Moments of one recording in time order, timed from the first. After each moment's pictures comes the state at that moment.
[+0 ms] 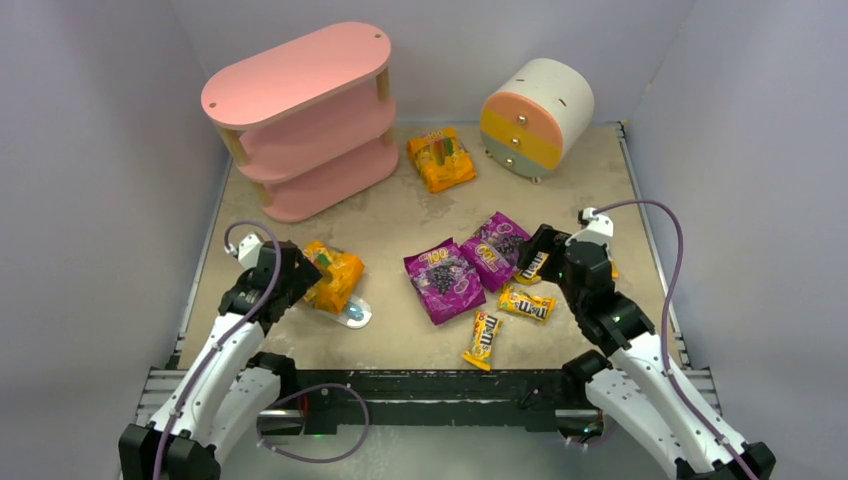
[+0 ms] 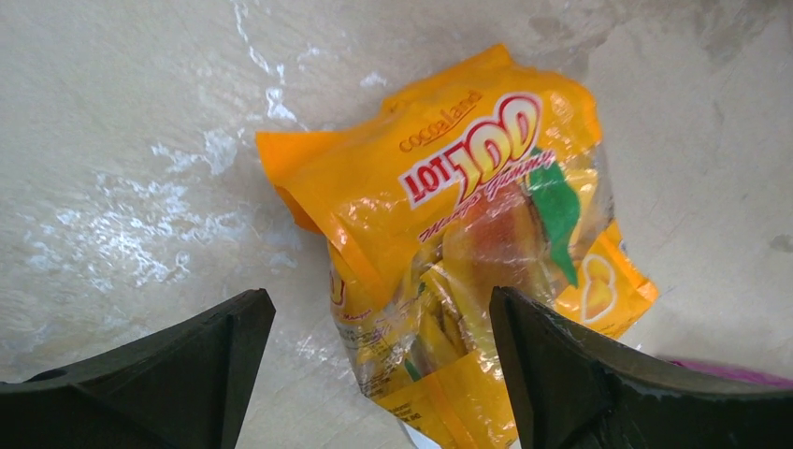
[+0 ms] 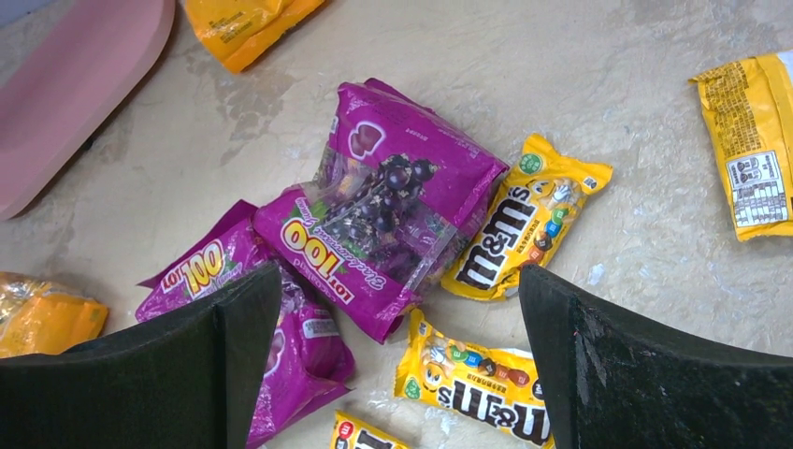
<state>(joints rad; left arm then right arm) -0.21 0.77 0.56 -0.70 -0.39 -0.91 0.46 0.61 0.57 -0.42 0.34 0.57</state>
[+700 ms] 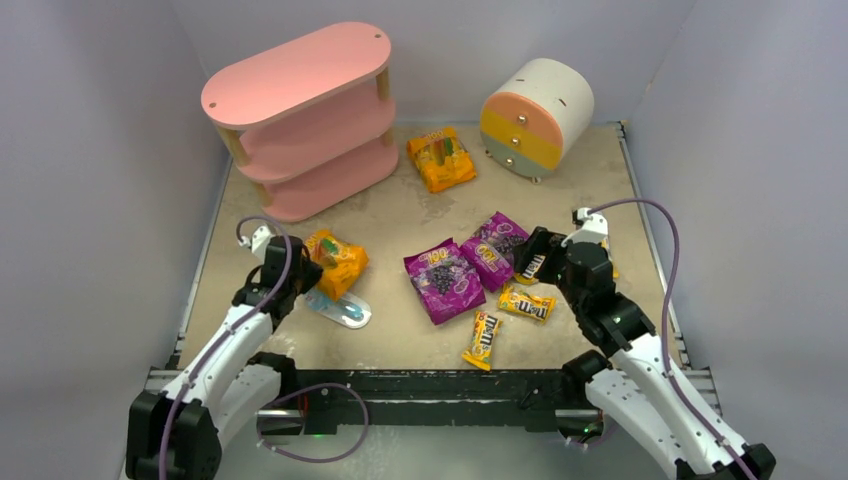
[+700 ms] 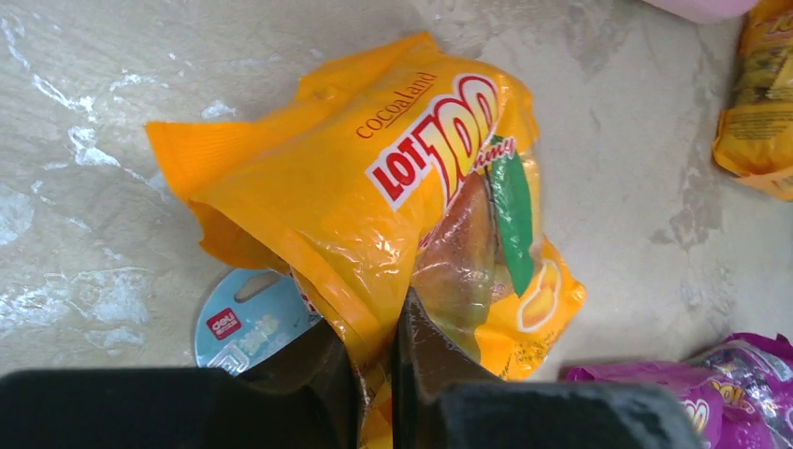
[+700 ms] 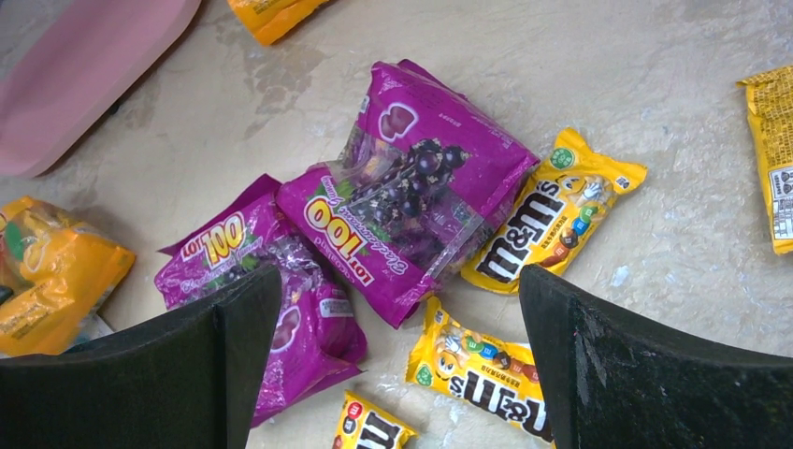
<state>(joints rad) -0.21 0.90 0.44 -0.31 -0.26 -0.95 0.46 0.61 0.57 -0.41 0.27 0.54</state>
